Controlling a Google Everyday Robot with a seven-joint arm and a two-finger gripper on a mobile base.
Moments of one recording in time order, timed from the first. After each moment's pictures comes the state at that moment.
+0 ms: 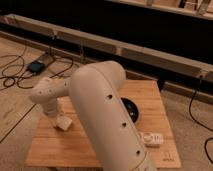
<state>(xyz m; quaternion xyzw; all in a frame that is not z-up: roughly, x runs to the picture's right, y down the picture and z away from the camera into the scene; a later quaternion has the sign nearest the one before) -0.274 0.179 0.836 -0.35 0.08 0.23 0.91</state>
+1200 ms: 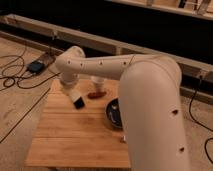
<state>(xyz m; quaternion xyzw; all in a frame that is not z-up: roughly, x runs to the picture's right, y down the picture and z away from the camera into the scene) -0.194 -0.001 0.802 -0.27 -0.06 0.32 0.90</state>
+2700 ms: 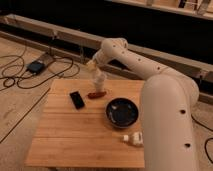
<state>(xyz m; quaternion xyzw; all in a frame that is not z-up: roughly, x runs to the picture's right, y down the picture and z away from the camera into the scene) -0.065 -0.137 0.891 -0.21 -0.17 0.45 0.85</state>
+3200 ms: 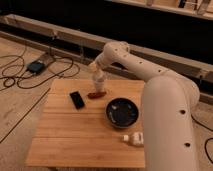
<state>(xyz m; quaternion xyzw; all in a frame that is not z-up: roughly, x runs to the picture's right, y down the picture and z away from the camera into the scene) -0.056 -0.124 0.909 -0.20 -0.17 0.45 0.85</state>
